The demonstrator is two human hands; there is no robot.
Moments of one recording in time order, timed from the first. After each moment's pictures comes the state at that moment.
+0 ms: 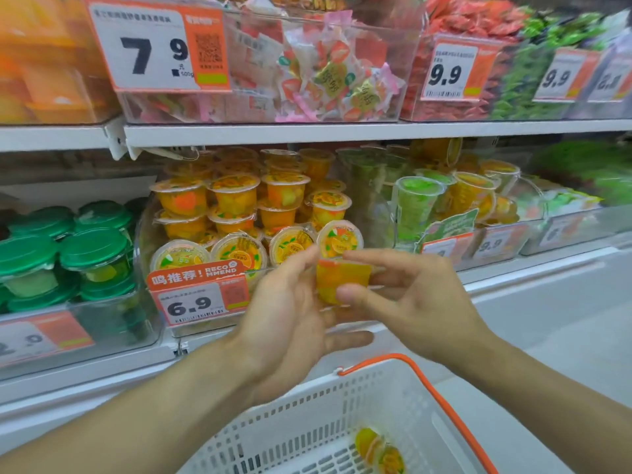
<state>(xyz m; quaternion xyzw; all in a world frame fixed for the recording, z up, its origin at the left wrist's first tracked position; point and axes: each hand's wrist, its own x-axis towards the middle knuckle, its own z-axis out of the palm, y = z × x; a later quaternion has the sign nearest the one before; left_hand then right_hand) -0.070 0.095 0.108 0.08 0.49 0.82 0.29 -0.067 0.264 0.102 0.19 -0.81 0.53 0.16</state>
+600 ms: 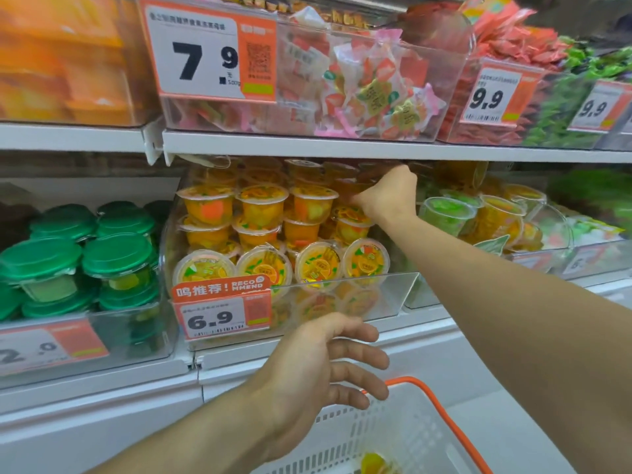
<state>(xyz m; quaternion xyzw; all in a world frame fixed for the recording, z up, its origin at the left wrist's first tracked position) -0.066 0.076 0.091 0.02 0.57 0.78 0.27 -0.262 0.233 0.152 -0.06 -0.86 0.40 0.29</state>
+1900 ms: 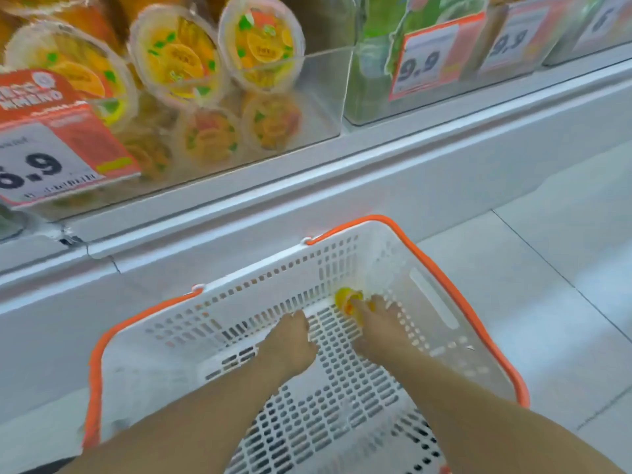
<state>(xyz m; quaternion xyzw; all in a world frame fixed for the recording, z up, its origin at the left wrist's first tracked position) -0.051 0.131 -0.204 0.09 0.92 0.18 0.34 -0.028 0.322 -0.268 -0.12 -0.94 0.17 -0.26</state>
